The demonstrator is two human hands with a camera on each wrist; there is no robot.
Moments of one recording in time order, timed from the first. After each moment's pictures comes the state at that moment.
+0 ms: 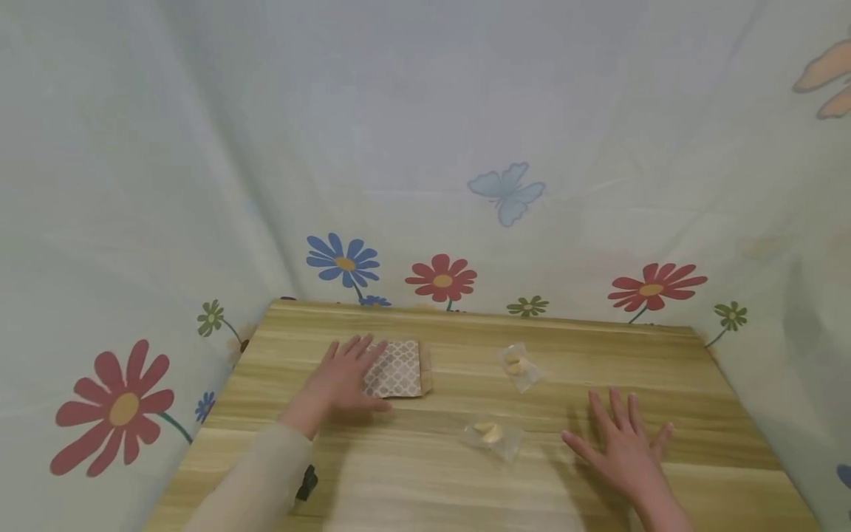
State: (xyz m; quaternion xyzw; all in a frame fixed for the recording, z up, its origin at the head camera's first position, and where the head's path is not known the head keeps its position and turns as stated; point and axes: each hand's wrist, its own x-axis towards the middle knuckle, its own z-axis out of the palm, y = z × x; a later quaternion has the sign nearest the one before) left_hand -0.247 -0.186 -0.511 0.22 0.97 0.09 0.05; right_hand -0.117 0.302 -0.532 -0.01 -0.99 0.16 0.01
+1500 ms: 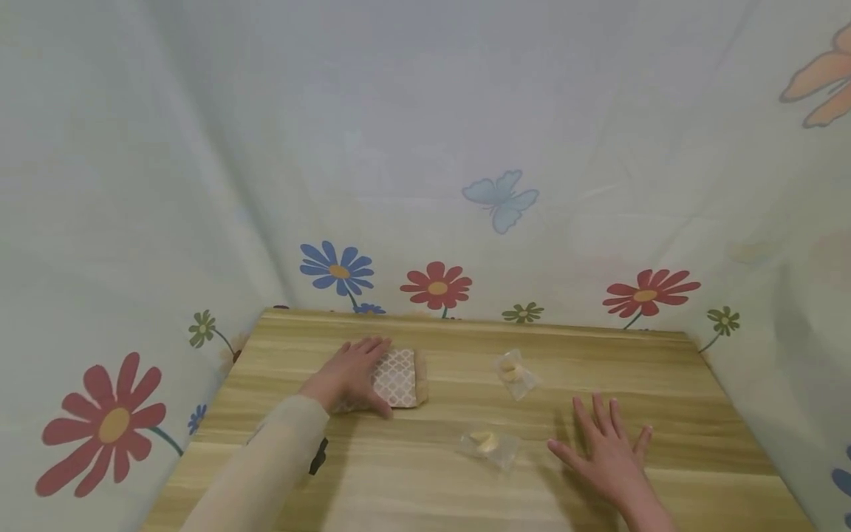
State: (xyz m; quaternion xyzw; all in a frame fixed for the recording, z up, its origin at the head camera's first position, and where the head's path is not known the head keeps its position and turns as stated) left_hand -0.292 -0.170 -0.524 0.21 0.96 0.11 0.12; right_hand -0.119 0.287 -0.530 0.01 -0.98 0.21 0.00
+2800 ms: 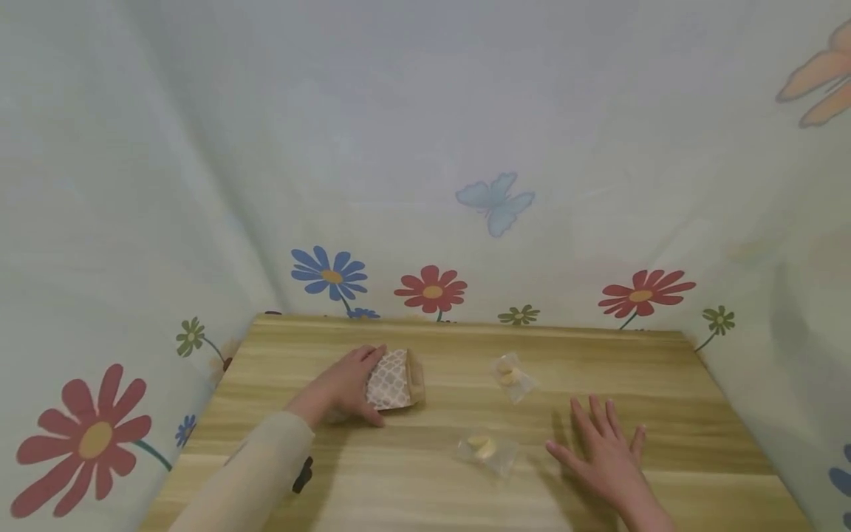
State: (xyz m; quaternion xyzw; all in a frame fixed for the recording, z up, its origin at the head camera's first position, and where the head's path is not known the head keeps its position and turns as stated) left_hand -0.289 -0.174 -0.527 0.23 0.95 0.18 0.12; right_hand -0.123 0.289 -0.536 0.02 -0.98 0.21 0.04
